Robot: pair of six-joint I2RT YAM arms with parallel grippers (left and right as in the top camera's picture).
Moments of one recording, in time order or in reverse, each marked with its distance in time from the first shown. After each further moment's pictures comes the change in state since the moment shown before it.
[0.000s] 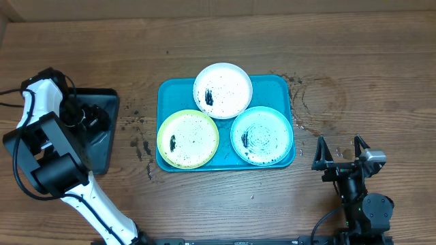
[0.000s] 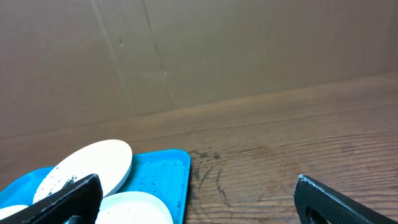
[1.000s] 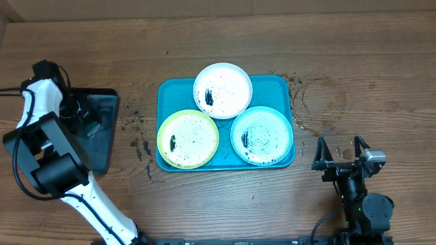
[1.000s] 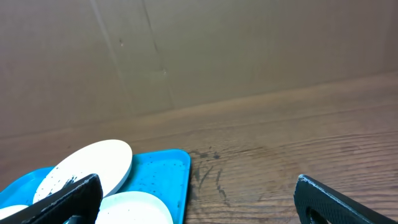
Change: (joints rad) left arm 0.000 0.000 0.000 0.269 -0.091 0.004; right arm 0.000 0.000 0.000 0.000 0.000 0.000
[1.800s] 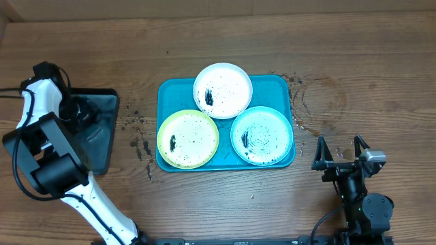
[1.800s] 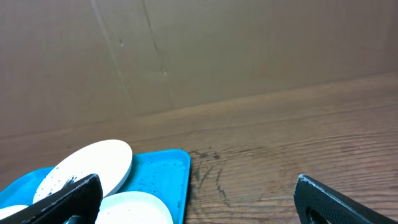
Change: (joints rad) left arm 0.000 0.000 0.000 -0.071 -0.031 0.000; right arm 0.000 0.000 0.000 0.000 0.000 0.000
